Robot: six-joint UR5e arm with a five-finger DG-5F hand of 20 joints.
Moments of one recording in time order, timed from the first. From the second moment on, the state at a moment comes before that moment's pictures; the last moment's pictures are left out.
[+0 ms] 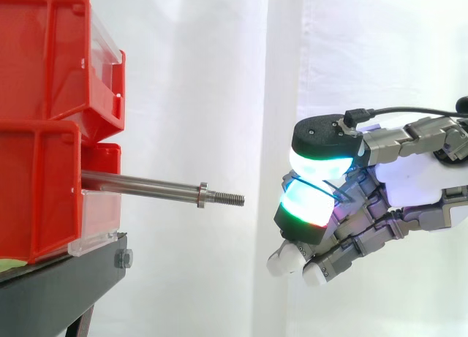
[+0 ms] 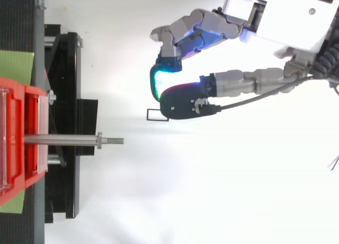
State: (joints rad) arm 0.10 -2.19 -1.24 -2.99 -1.26 -0.35
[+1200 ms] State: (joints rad) arm 0.09 -2.19 -1.24 -2.99 -1.26 -0.36
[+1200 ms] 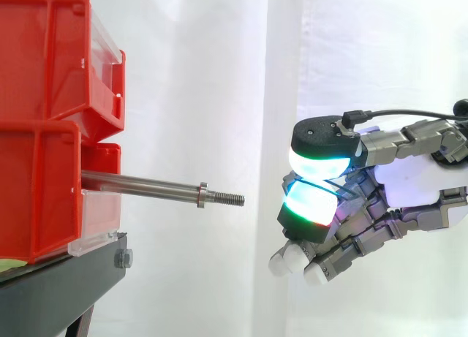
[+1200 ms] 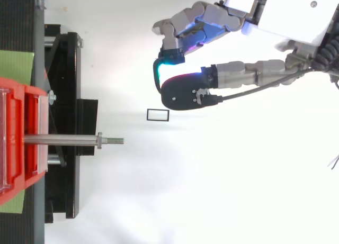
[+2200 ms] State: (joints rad) arm 0.09 -2.19 -1.27 -2.95 -1.22 -0.33
